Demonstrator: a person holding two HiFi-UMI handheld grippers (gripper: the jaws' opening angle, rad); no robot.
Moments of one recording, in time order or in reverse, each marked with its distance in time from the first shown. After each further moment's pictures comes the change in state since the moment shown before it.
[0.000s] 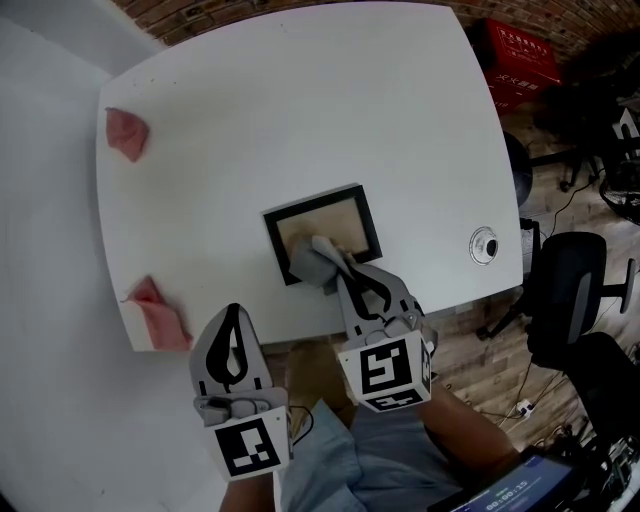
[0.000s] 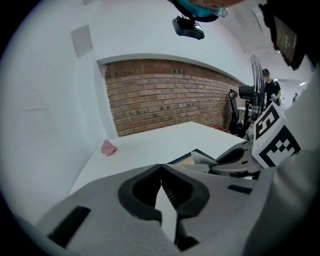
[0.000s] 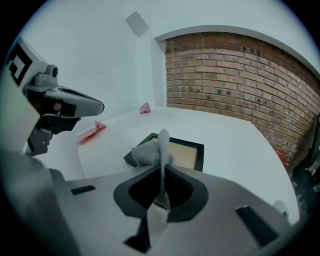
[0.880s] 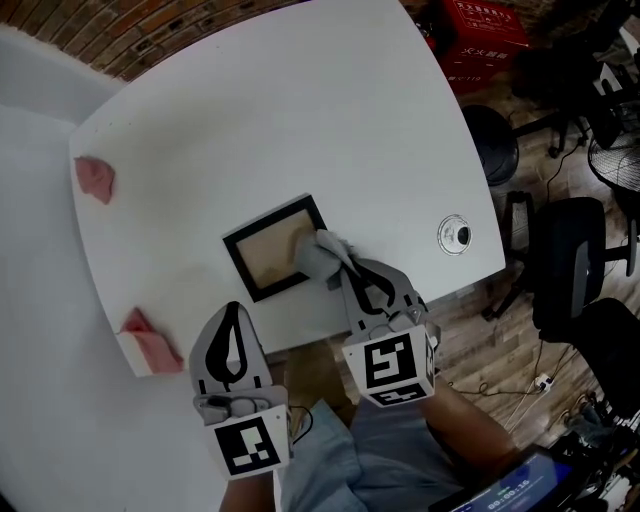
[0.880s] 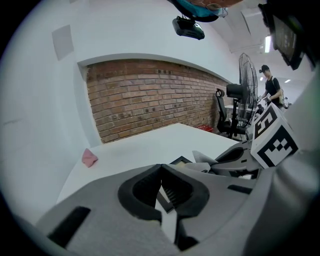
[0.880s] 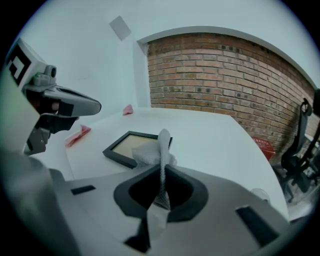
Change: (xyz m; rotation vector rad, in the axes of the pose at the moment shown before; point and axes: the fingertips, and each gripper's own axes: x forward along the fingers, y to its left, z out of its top) left arm 0.030 -0.054 0.025 0.086 -0.015 -0.113; right arm -0.021 -0.061 -0.027 0.103 -0.003 -0.110
